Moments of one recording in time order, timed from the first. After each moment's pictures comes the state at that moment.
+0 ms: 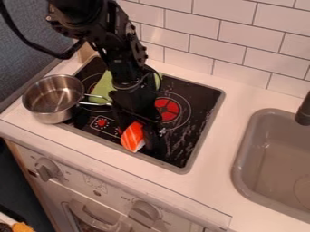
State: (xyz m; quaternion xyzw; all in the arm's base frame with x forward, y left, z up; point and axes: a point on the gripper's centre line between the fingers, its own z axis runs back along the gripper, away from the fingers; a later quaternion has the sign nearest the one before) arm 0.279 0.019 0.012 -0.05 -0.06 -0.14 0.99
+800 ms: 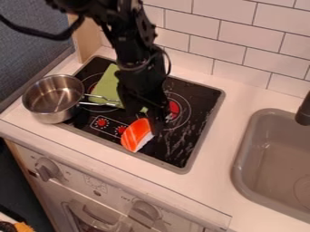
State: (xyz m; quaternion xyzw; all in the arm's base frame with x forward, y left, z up) arm 0.281 0.003 0.060 -0.02 -0.10 -0.19 0.98
